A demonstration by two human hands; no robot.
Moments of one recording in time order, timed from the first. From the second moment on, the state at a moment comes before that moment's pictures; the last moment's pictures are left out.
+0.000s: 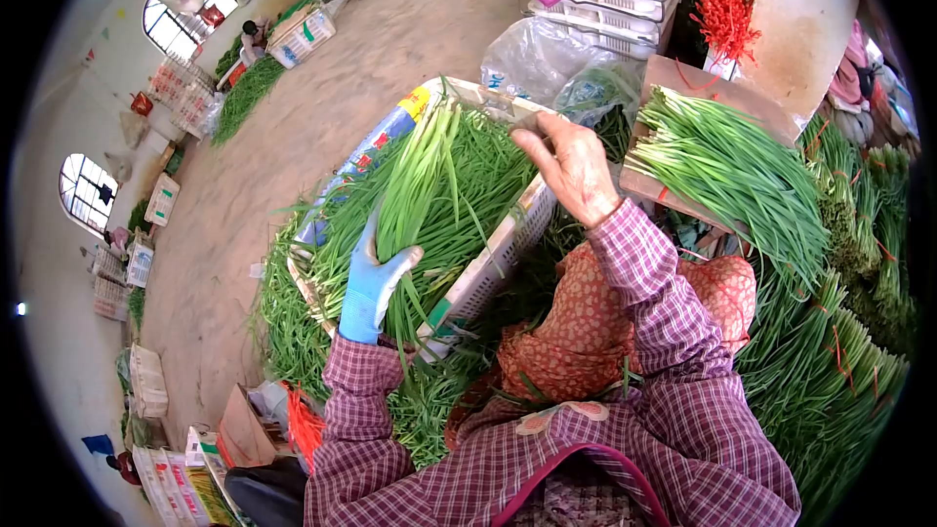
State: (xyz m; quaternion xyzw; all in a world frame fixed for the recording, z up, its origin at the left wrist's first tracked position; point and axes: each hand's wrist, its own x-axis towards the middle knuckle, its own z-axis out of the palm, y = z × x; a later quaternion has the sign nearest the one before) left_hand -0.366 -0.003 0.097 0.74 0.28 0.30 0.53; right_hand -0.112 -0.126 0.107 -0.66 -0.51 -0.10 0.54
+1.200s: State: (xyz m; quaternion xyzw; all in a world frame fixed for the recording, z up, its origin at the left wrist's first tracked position) left_hand -0.404 -0.017 0.066 0.49 0.21 0.12 0.84; right_hand -0.128 -0.085 0.098 -0.69 -0.52 -0.19 0.46
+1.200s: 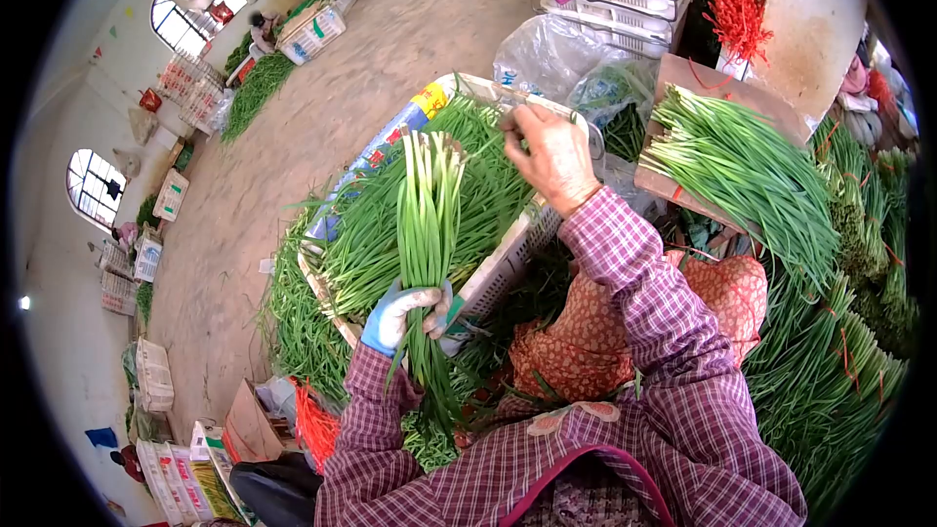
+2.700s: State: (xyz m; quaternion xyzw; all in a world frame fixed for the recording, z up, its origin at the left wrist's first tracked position) left_hand -0.415 -0.019 0.041 0.46 0.12 0.07 0.88; right_hand -0.154 -0.091 0.096 -0.54 -0.56 0.35 0.52
